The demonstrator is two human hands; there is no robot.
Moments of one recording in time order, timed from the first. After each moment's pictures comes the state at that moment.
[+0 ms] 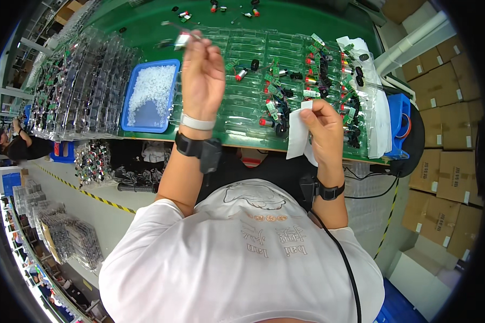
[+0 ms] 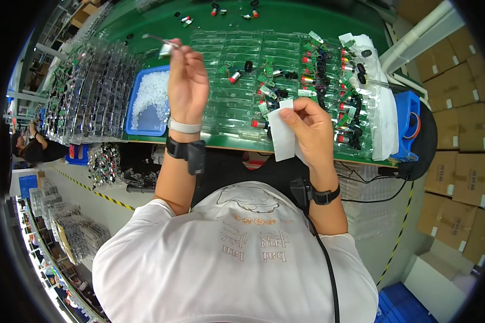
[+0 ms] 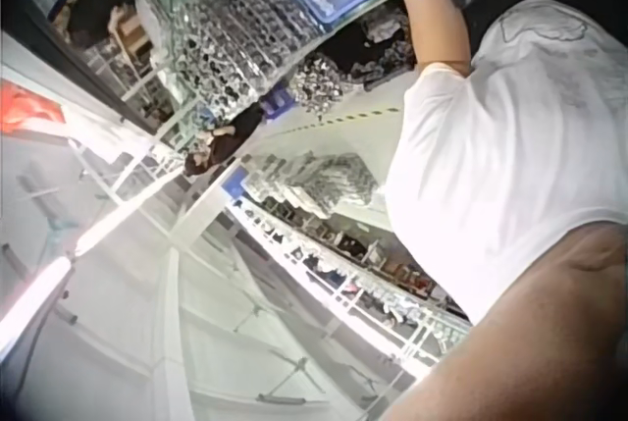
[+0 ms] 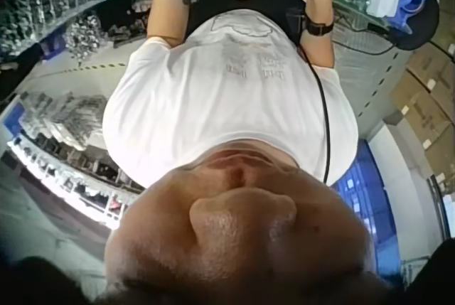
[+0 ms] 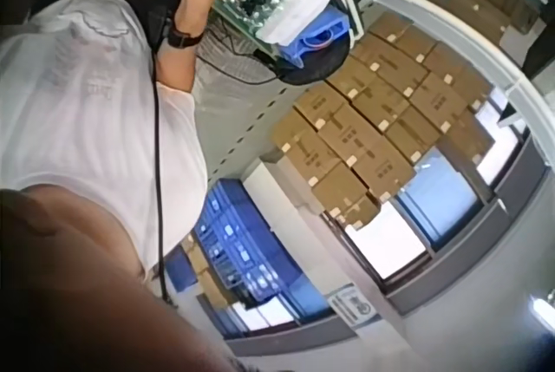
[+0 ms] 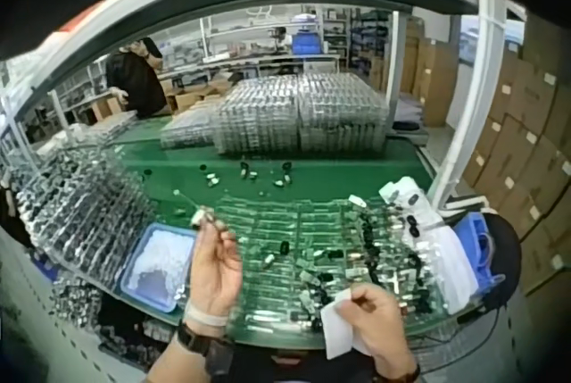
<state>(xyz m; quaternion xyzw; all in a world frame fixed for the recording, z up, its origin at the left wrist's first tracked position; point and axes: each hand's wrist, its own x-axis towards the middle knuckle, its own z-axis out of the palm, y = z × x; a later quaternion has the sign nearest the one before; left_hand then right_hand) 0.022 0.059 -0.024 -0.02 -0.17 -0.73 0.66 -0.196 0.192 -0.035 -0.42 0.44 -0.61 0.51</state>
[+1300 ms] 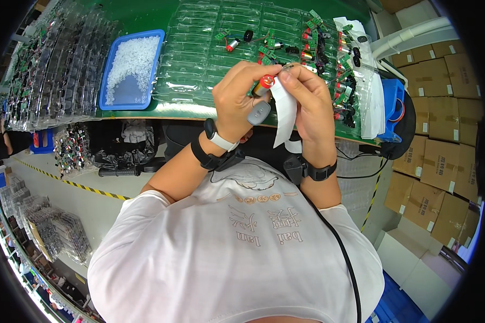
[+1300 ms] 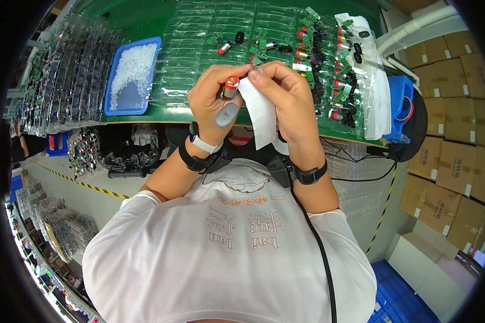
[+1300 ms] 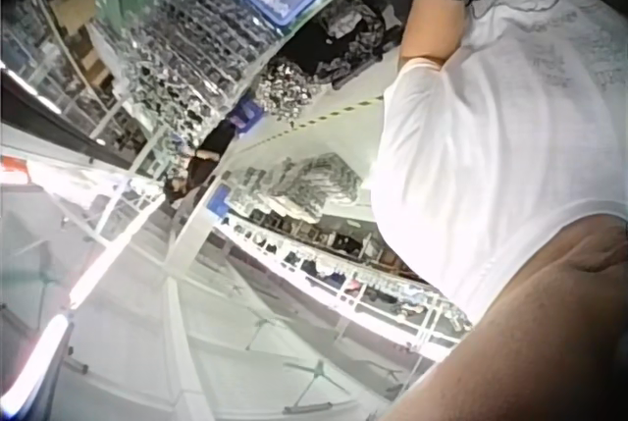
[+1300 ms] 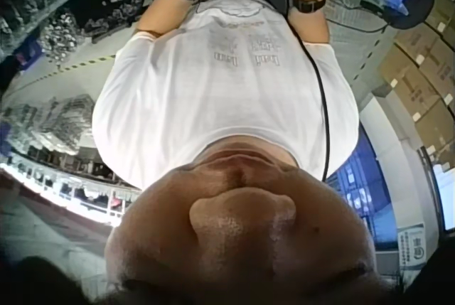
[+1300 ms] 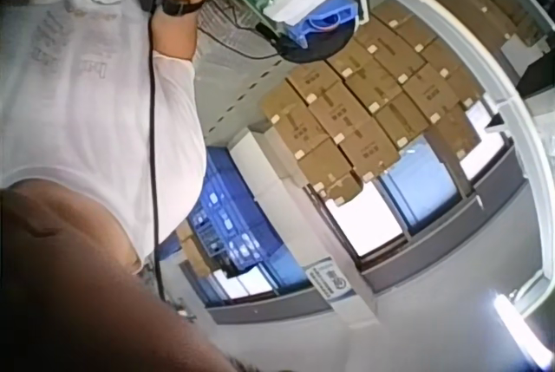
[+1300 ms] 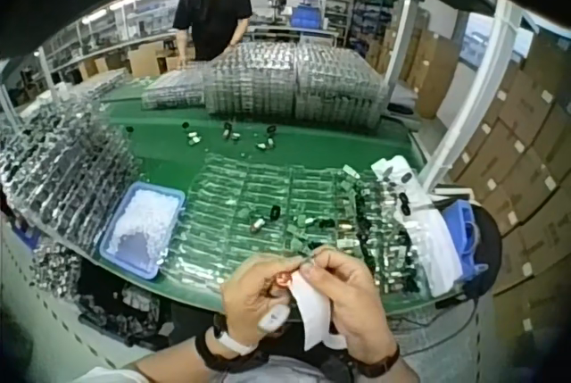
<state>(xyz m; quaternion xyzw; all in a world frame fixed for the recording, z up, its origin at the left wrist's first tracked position) -0.018 0.148 -0.040 0.30 -0.67 -0.26 0.62 -0.157 0.179 -0.007 -0.39 0.40 -0.58 0.59</state>
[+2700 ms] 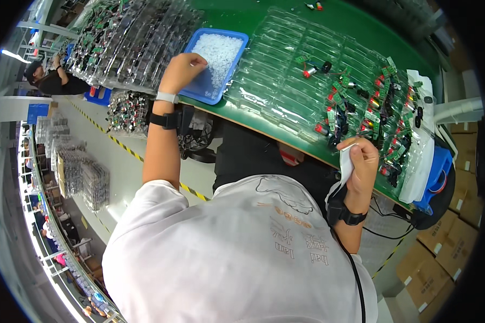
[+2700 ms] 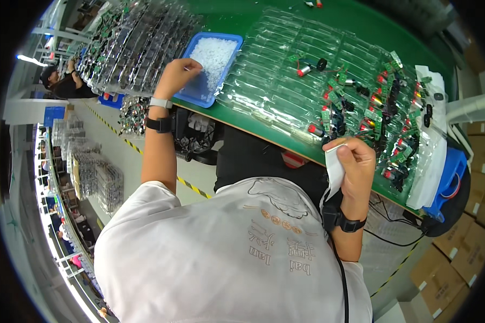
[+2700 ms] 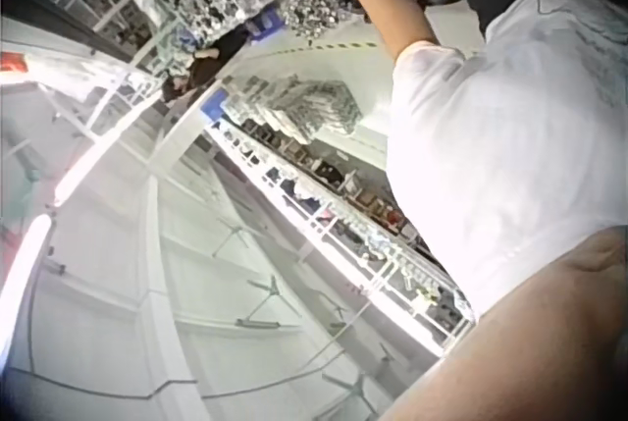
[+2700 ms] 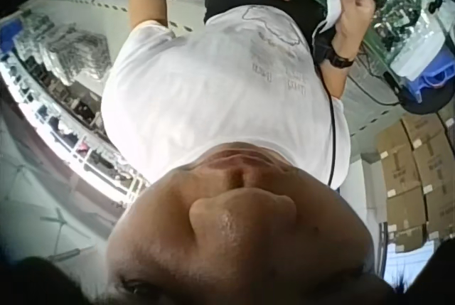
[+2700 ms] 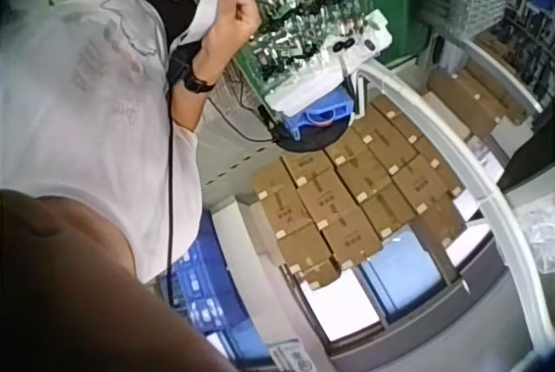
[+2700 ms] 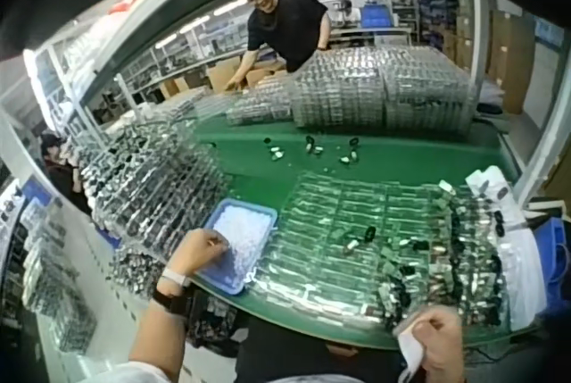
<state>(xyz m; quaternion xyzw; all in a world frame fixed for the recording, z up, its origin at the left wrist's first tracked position) 0.246 0.050 -0.056 0.65 -0.72 -0.14 0.19 -0.190 0.198 -0.062 -0.45 0.39 -0.56 0.58</state>
